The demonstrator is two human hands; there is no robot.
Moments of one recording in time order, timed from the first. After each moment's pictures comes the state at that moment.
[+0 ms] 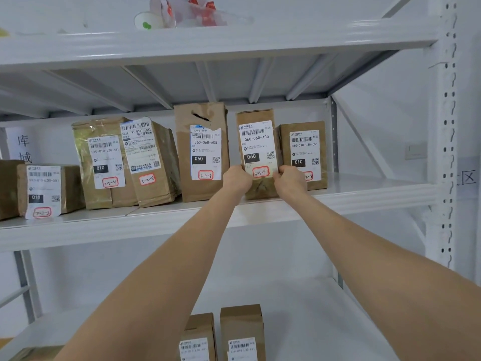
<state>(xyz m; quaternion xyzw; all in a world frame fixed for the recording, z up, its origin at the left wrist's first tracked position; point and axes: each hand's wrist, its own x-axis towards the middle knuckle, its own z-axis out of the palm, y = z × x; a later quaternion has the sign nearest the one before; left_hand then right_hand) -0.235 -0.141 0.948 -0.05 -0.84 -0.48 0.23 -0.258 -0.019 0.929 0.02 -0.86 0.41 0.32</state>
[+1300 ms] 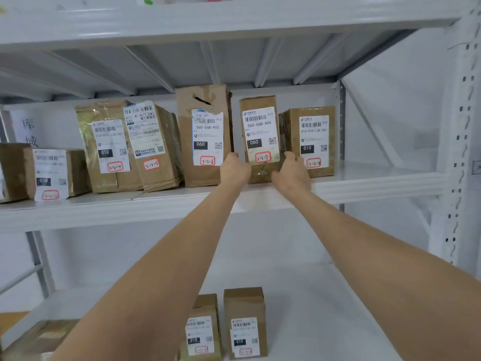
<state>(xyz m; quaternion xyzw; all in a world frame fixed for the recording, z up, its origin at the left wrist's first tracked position) -0.234 -0.149 0.937 0.00 -0.83 -0.48 0.27 -0.240 -0.031 0.917 -0.01 -0.88 0.35 0.32</state>
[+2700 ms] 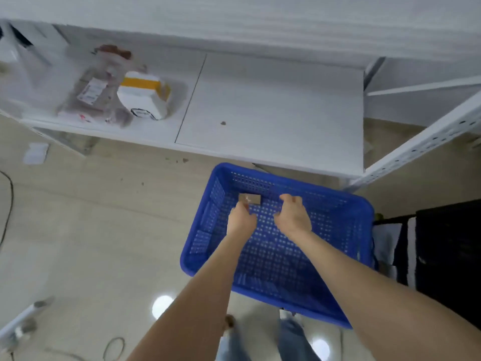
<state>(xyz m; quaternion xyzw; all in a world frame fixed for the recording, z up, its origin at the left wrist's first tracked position) -0.010 -0.024 0.141 0.35 -0.80 -0.42 -0.24 -0.054 0.096 0.145 -0.02 -0.92 0.21 -0.32</state>
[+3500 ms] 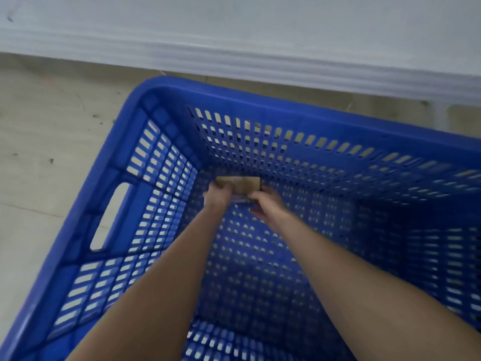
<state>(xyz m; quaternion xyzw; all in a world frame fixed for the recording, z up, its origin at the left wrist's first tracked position) -0.134 -0.087 -0.337 0.49 -0.67 -0.52 -0.19 -0.152 0.037 -0.301 -0.26 -0.65 0.57 -0.43</state>
